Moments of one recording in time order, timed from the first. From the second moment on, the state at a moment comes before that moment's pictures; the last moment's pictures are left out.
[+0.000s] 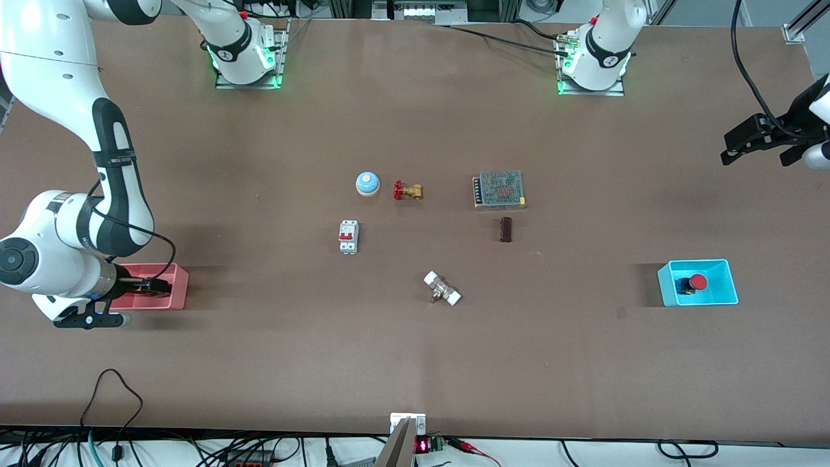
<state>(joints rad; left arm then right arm) 0.05 -0.04 -0.01 -1.64 0.00 1.62 0.04 0.02 0.73 -0.16 -1.46 -0.01 2.15 -0.14</state>
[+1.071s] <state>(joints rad) 0.09 0.02 -0.01 -1.66 0.00 1.64 0.04 0.00 0.78 -0.16 -1.46 0.06 2.15 -0.17</state>
